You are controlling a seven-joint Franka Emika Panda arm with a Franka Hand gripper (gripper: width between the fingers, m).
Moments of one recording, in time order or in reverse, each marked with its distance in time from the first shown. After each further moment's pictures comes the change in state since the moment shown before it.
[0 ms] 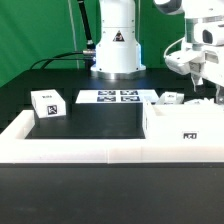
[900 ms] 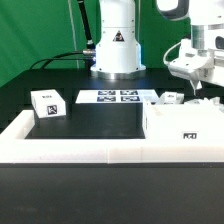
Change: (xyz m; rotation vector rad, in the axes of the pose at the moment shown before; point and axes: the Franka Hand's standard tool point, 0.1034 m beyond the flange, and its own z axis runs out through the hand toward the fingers) arm 0.020 -0.016 0.018 0.030 0.006 -0.236
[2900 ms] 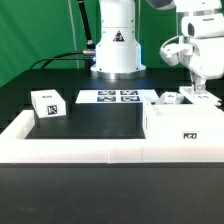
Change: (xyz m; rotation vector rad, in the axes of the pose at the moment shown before) arm -0.036 -0.019 -0.040 -0.032 -0.060 0.422
